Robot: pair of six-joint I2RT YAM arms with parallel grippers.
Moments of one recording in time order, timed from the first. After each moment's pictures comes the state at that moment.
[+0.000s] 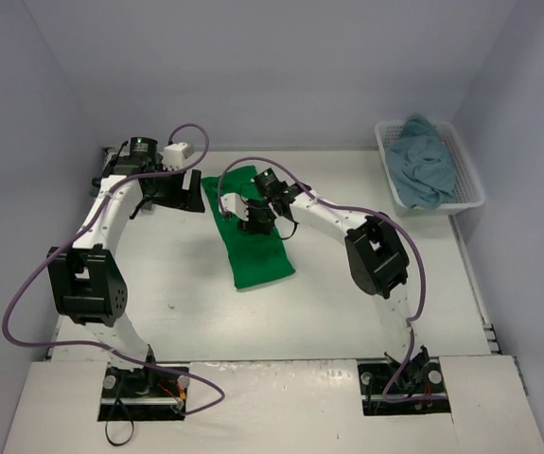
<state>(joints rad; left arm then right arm) -0.06 1.71 1.56 -0.84 0.47 0.14 0.67 2.18 1.73 -0.53 -0.37 -0.93</state>
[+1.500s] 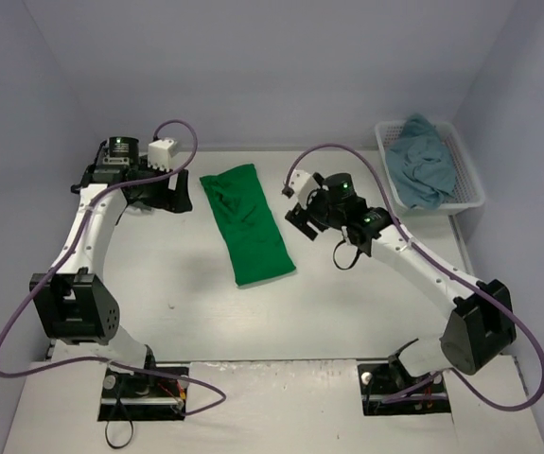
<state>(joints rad) -0.01 1.60 1.55 -0.88 0.46 0.22 0.55 1.41 1.13 -0.26 -0.07 -0.50</state>
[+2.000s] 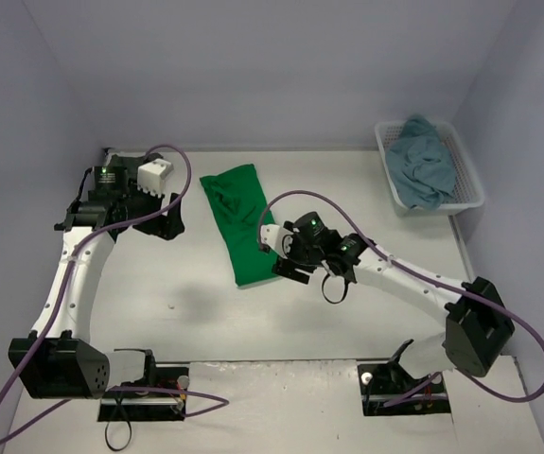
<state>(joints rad) -0.01 1.26 1.29 -0.86 0.42 0.26 0.77 1.39 0.96 -0.40 -0.06 -0.59</state>
